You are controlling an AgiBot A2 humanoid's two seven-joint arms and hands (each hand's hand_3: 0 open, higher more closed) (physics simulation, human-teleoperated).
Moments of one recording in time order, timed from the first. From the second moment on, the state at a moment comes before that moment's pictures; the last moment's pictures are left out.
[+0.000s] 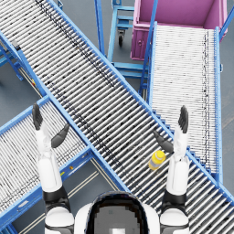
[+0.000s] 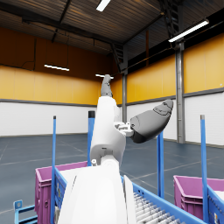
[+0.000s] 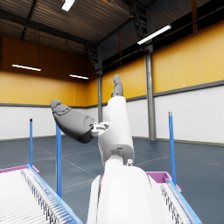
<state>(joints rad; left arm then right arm) 0.44 1.33 -0.18 -1.85 1.38 0.00 0.00 0.38 -1.38 -0.09 1.93 1.33 0.00 0.00</state>
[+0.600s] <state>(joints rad) 0.43 1.34 -0.17 -1.86 1.38 0.00 0.00 0.18 -1.42 -0.09 2.01 1.33 0.00 0.00</state>
